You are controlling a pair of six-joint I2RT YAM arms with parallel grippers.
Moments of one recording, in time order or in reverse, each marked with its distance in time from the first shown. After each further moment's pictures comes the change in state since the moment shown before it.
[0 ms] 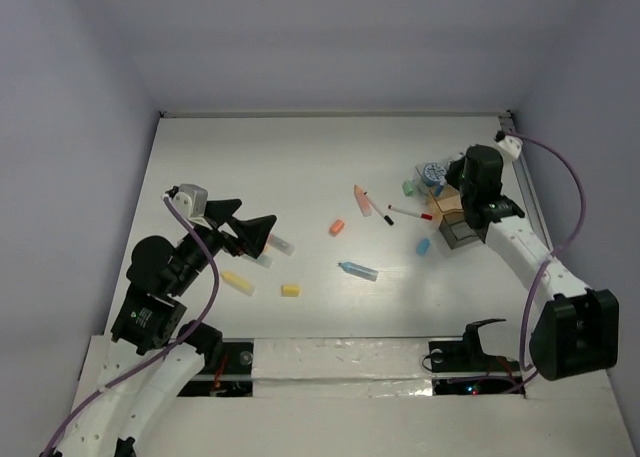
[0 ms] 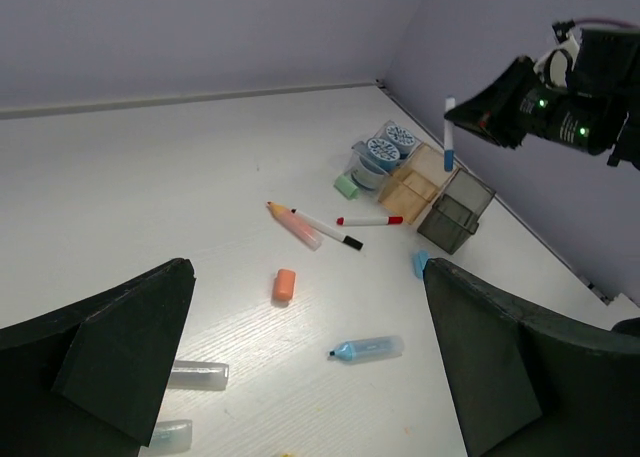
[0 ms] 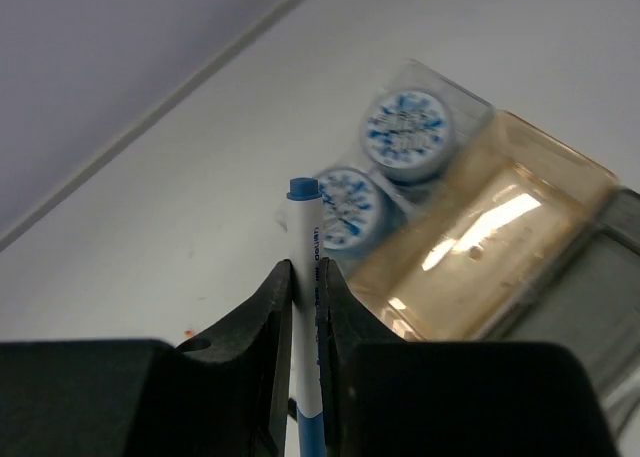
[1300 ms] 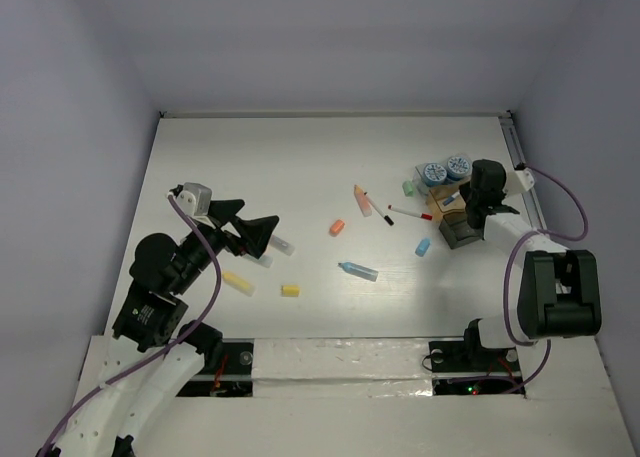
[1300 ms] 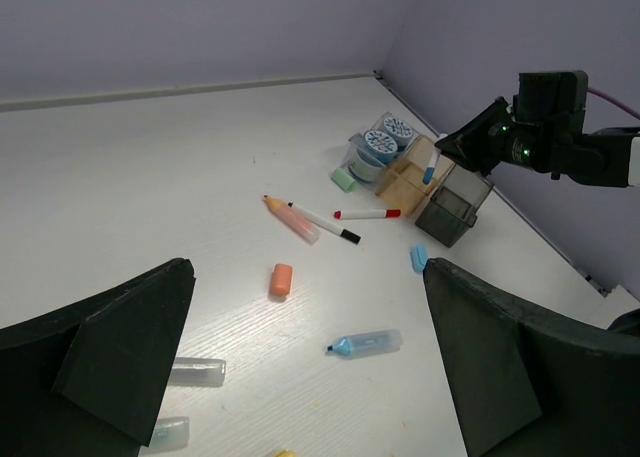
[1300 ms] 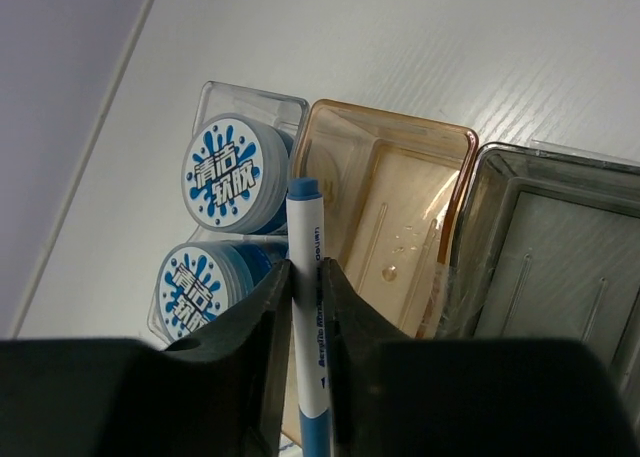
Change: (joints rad) left arm -0.018 0.016 0.000 0.000 0.000 0.002; right arm -0.190 0.180 -0.158 0.149 0.108 0.313
